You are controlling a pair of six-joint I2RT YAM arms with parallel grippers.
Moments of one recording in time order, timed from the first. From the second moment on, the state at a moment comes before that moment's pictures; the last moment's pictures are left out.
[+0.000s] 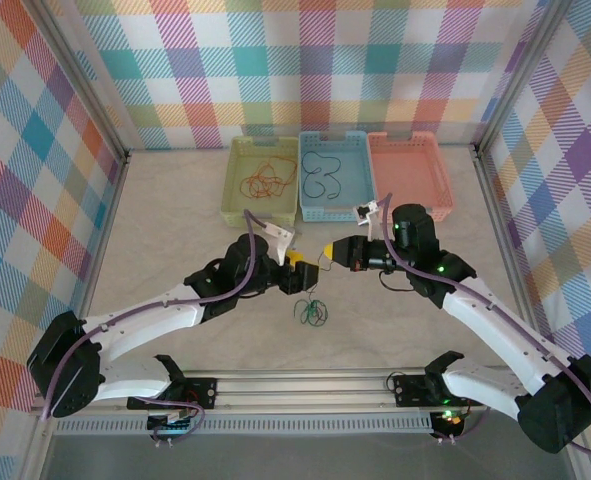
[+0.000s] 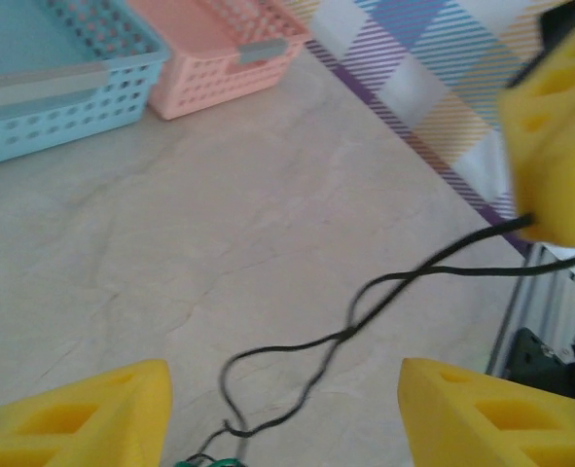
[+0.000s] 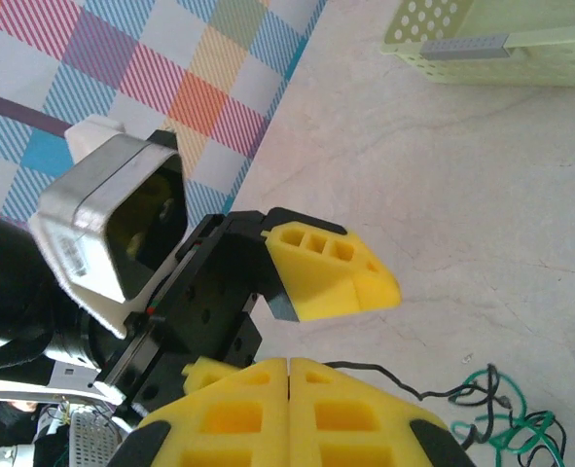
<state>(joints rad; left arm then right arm) -0.86 1.23 0.75 0.08 0.19 -0.39 0.55 1.04 0.85 -0.26 -0.64 0.65</state>
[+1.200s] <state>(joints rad) -0.83 1.53 0.91 0.13 -0.09 -0.45 0.54 1.05 0.86 -0.22 -0.94 0.70</state>
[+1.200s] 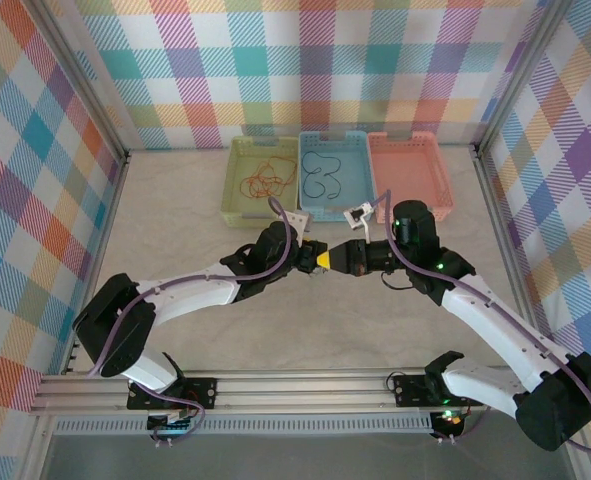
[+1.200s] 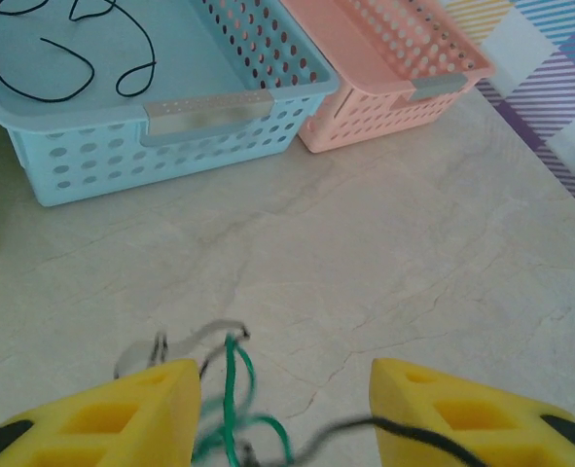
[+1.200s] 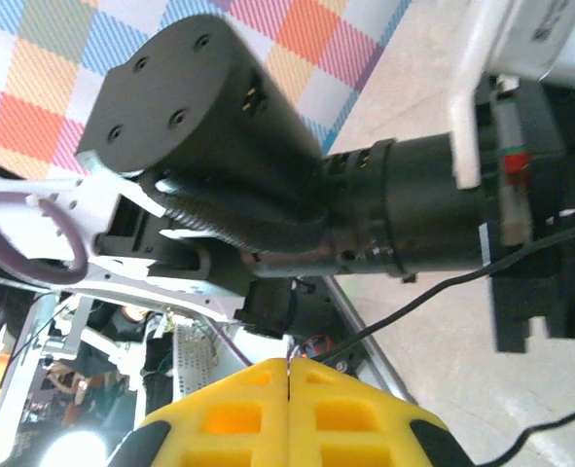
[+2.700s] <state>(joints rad) -0.72 1.54 0.86 0.10 -0.10 -0.50 0.54 0.88 1.24 -0.32 -0.97 0.59</state>
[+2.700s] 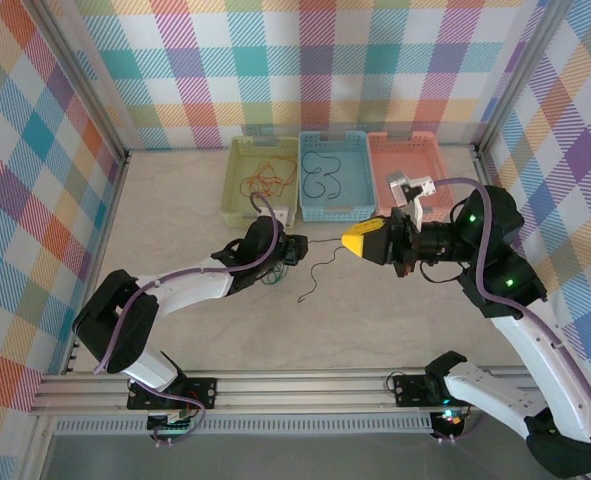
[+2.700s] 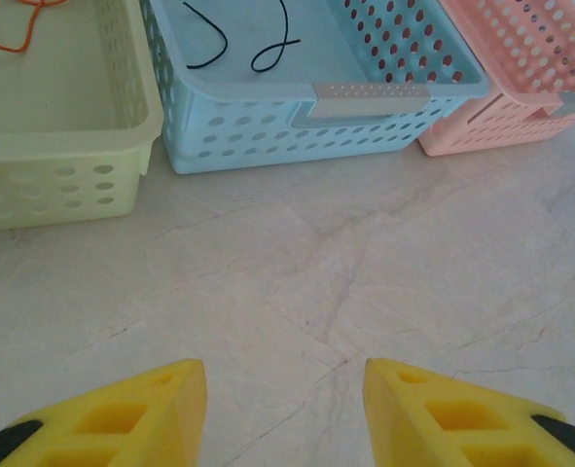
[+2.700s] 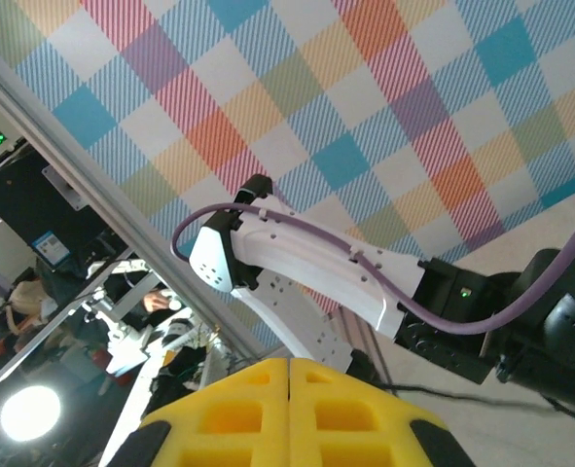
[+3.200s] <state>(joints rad) -0.70 1.48 0.84 0.06 -0.12 -0.50 0.48 0.83 1.21 -0.34 -0.87 0.57</state>
